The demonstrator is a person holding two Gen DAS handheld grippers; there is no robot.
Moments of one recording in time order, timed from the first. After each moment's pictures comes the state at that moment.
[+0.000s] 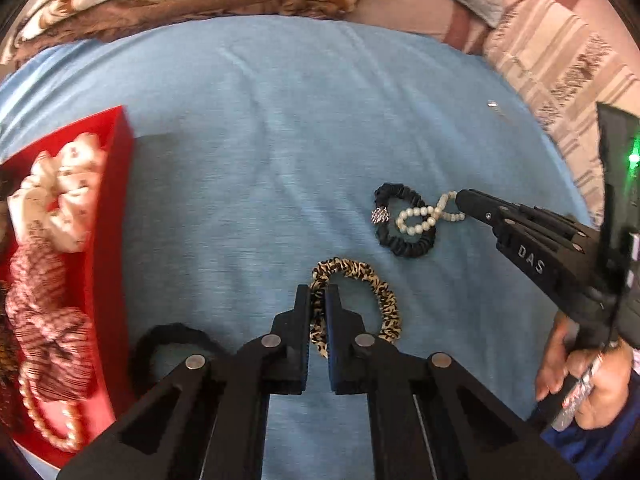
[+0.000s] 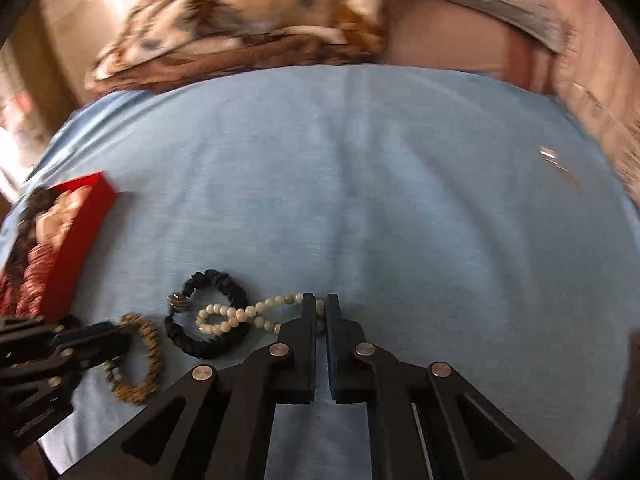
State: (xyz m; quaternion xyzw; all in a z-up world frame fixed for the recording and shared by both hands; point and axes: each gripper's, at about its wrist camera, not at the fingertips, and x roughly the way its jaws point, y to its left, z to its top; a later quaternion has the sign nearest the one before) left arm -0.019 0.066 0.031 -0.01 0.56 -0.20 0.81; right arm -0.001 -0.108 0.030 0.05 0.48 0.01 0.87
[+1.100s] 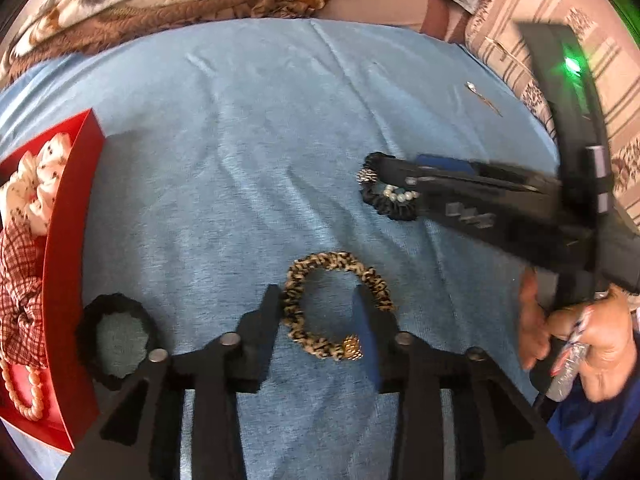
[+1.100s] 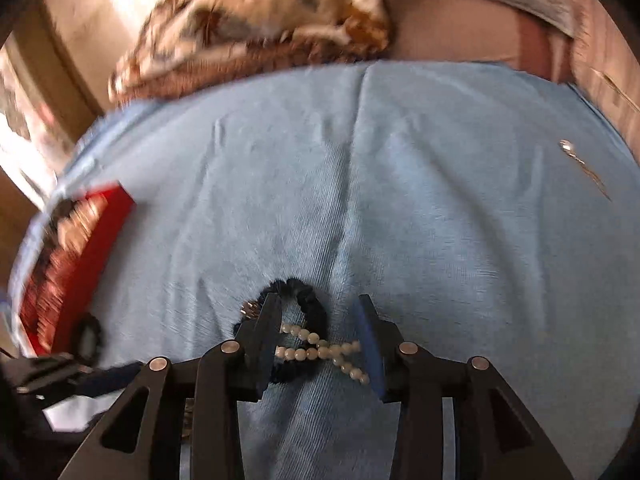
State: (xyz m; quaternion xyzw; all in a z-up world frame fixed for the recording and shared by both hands) left arm -0.049 0.025 0.024 0.02 0.54 -0.20 0.82; right arm 0.010 -0.102 0.016 0.03 0.48 0.09 0.87
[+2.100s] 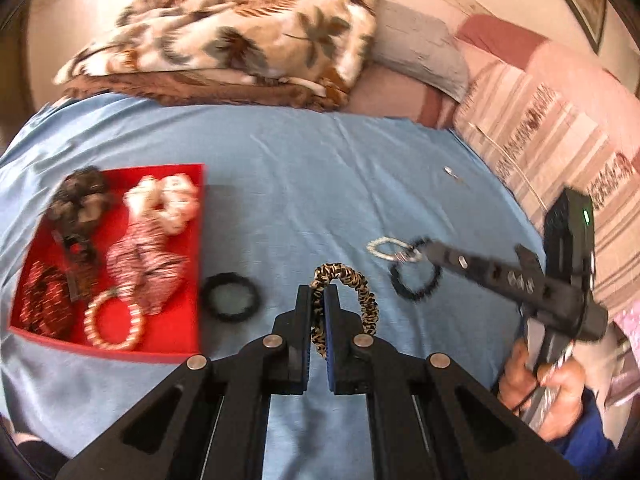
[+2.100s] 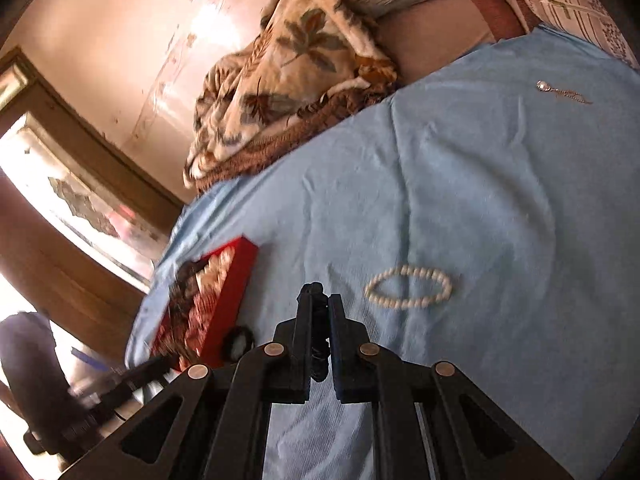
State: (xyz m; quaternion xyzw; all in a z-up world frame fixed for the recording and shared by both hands) left arm -0.127 0.116 0.123 -0.05 0.43 -0.17 0.88; right arm -0.101 -0.124 0.057 0.28 0.38 0.18 0.86
